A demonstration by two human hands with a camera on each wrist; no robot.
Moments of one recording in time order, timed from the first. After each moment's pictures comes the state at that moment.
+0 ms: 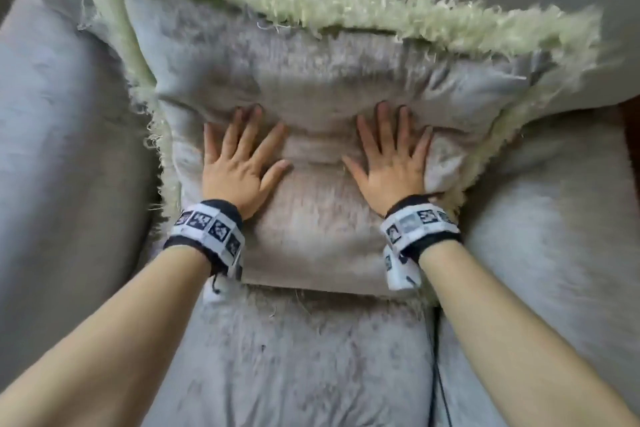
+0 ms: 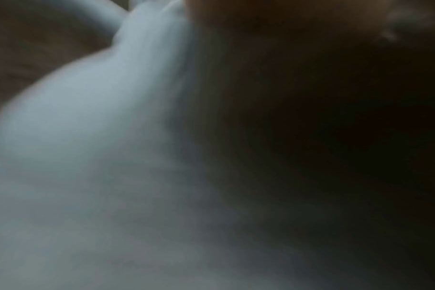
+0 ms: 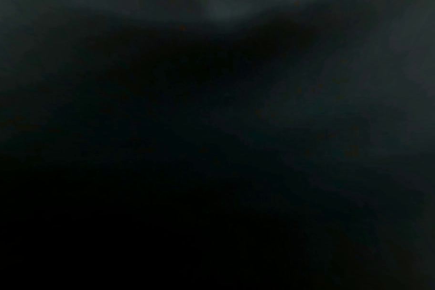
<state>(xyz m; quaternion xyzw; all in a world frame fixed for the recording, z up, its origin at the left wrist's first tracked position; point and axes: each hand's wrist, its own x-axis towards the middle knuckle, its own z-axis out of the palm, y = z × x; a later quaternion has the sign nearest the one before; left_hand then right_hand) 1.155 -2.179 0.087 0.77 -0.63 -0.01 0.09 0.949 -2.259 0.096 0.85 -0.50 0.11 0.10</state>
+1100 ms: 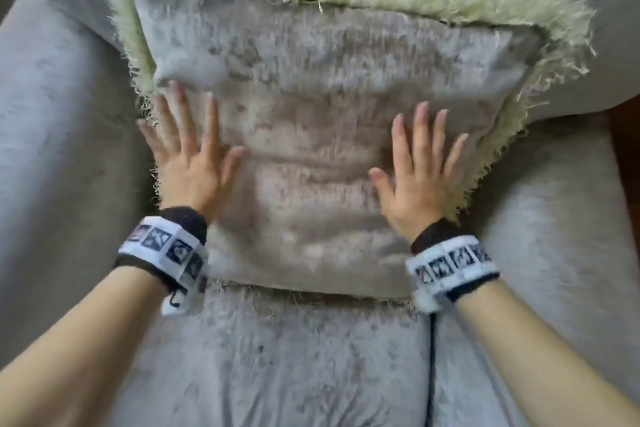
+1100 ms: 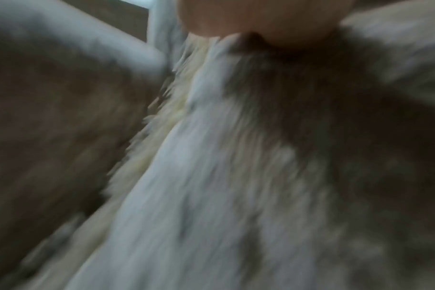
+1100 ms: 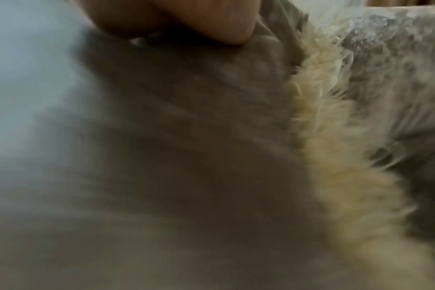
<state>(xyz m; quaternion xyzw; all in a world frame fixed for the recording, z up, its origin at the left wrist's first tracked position) 1.187 -2.157 0.096 0.81 -0.56 0.07 0.18 0.920 -2.247 0.115 0.86 -0.47 0.16 0.07</state>
